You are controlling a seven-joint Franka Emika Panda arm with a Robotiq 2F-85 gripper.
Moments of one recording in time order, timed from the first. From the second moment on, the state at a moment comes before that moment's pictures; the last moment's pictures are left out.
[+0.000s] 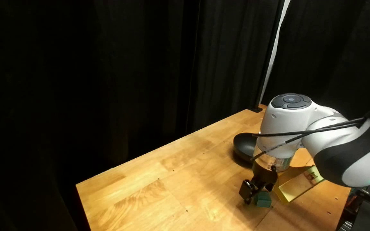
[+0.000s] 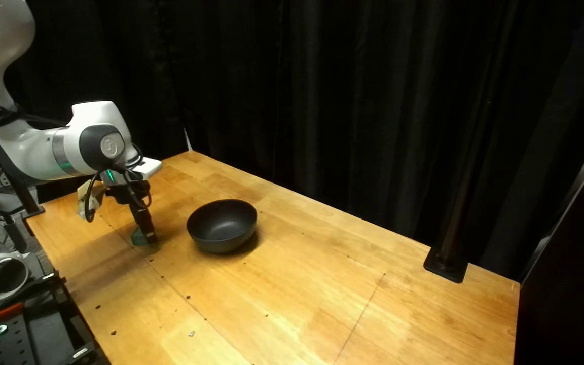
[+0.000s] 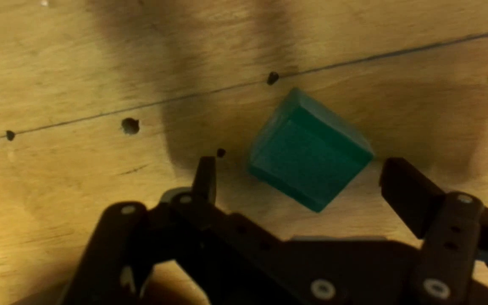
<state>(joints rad) 0.37 0.40 -0.01 -2.51 -0.50 2.88 0.99</state>
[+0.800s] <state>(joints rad) 0.38 0.35 0.03 -2.50 -0.32 2.65 0.99</state>
